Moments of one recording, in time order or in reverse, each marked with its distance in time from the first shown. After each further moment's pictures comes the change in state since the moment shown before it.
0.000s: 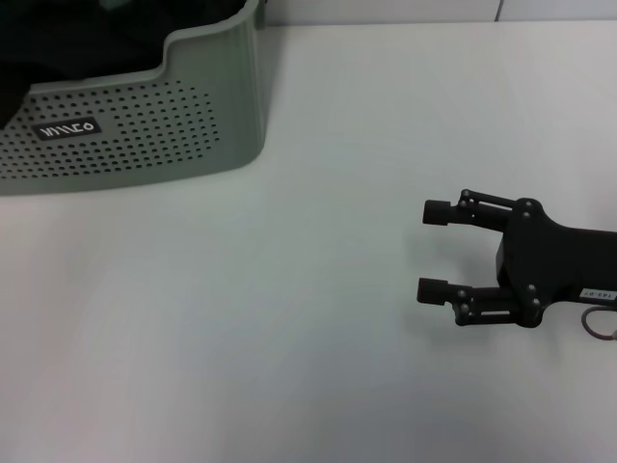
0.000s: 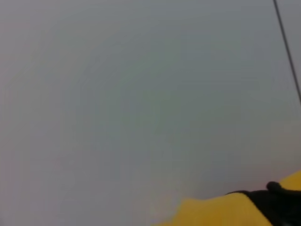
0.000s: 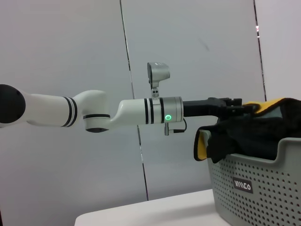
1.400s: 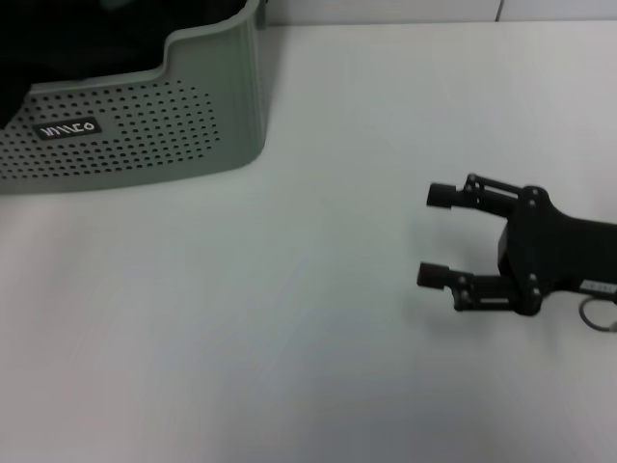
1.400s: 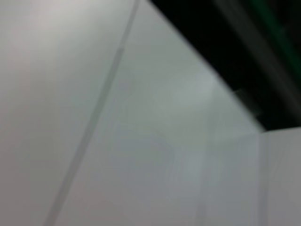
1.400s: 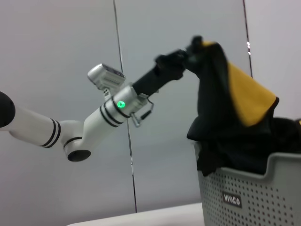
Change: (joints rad) left arm 0.064 0.083 -0.008 -0.273 -0.580 0.923 -0.240; right arm -0.005 0.002 -0.002 0.023 0.051 -0.002 -0.071
